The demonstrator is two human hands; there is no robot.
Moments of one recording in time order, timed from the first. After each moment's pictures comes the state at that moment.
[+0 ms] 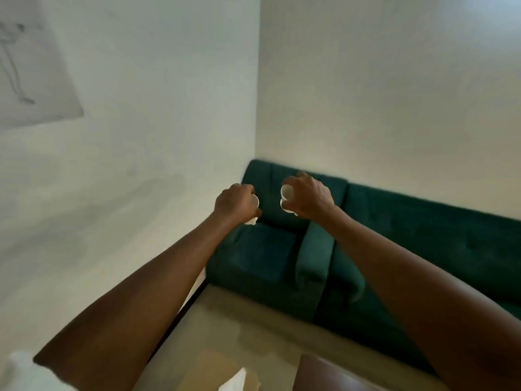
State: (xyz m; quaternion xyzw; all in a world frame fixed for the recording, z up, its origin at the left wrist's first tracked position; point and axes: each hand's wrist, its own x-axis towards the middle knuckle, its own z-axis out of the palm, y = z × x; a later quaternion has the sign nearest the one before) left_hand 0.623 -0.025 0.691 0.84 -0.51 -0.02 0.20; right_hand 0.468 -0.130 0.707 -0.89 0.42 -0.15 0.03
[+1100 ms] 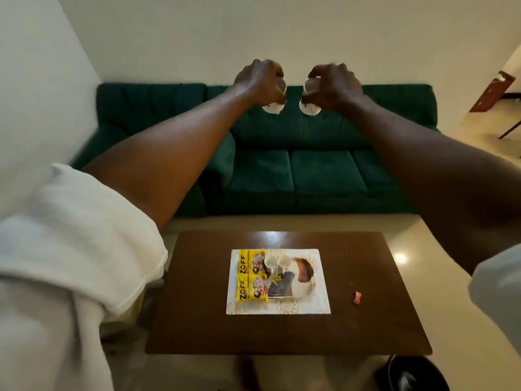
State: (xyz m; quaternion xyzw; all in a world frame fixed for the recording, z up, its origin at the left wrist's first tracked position) left_hand -0.029 -0.088 0.748 0.66 -0.72 -0.07 0.20; right_hand -0.207 -0.105 0.735 -0.73 0.64 -0.22 0.07
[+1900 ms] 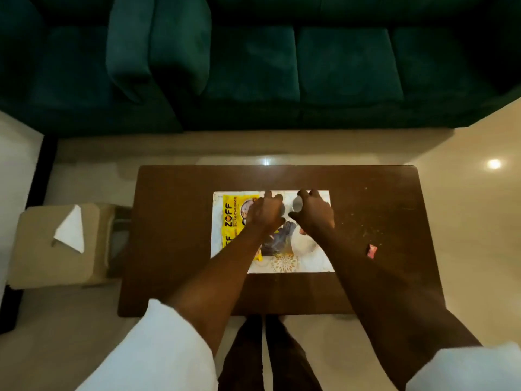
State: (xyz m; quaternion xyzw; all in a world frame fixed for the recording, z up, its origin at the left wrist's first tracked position) left_hand -0.076 -0.077 0.208 0.66 -0.68 -0.30 -0.07; right_hand -0.215 -0.086 0.224 -0.66 0.69 0.08 0.29
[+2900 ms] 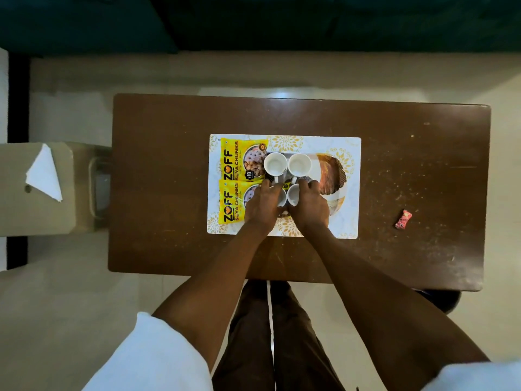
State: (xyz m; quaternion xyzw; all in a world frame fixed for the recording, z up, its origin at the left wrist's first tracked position) left_hand -0.075 0.000 0.044 0.71 -0.62 -0.33 -0.05; right_hand -0.198 -0.017 0.057 -0.64 0.70 0.08 0.30
